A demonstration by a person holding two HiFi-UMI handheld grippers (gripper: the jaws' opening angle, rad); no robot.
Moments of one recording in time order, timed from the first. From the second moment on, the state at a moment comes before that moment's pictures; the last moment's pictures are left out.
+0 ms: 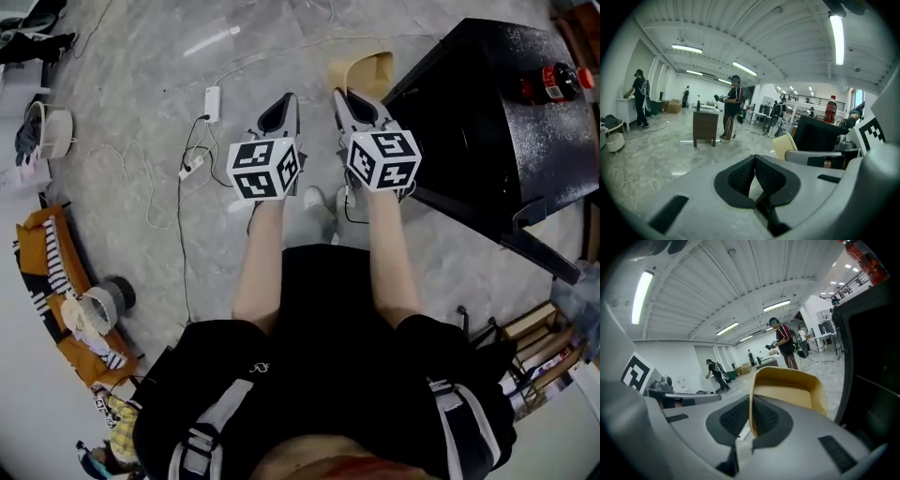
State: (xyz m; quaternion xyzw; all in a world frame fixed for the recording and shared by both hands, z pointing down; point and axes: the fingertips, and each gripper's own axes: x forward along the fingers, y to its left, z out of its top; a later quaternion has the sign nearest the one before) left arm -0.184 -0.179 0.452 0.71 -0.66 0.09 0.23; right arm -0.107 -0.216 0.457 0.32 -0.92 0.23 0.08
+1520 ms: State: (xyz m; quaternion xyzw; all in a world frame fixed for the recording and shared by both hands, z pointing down) left arm -0.066 -0.210 0.593 0.77 -0.50 0.24 0.33; right arm 0.183 -0.268 0.760 0.55 -0.65 0.22 0.47
